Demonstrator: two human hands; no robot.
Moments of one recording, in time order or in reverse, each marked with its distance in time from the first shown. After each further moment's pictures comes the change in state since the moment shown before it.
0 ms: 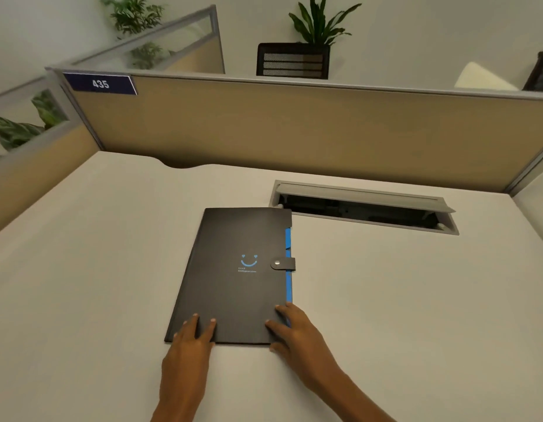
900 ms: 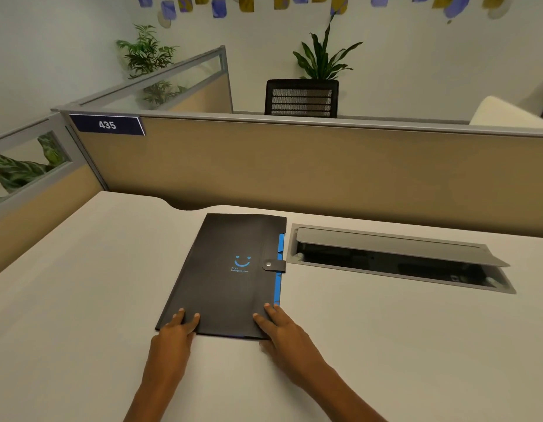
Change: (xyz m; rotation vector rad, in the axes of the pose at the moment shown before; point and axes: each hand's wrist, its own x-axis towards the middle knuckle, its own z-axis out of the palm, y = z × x) left_hand 0.180 -0.053 -0.030 0.016 0.060 -0.019; right_hand 0.160 -0.008 0.002 -0.030 -0.198 0.070
